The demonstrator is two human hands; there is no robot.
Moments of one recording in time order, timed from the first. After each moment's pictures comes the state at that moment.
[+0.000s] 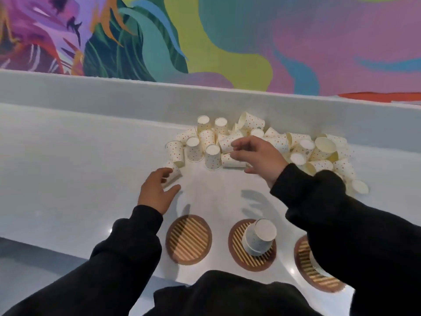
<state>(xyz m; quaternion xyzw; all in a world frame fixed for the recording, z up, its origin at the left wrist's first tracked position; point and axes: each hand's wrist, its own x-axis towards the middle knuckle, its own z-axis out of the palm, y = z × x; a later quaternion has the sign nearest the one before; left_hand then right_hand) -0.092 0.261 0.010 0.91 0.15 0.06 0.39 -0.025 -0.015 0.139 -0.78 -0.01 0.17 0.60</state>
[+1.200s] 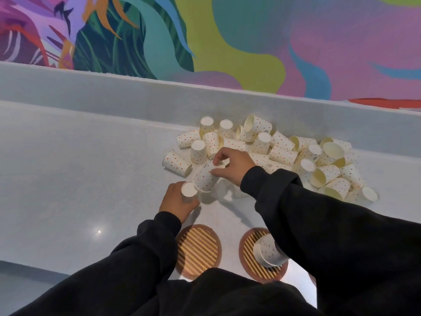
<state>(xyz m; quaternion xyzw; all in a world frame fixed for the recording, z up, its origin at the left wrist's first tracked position) -0.059 0.251 -0.028 0.90 0.16 -0.08 0.40 0.034 0.057 0.056 -0.90 -0.13 0.14 0.40</state>
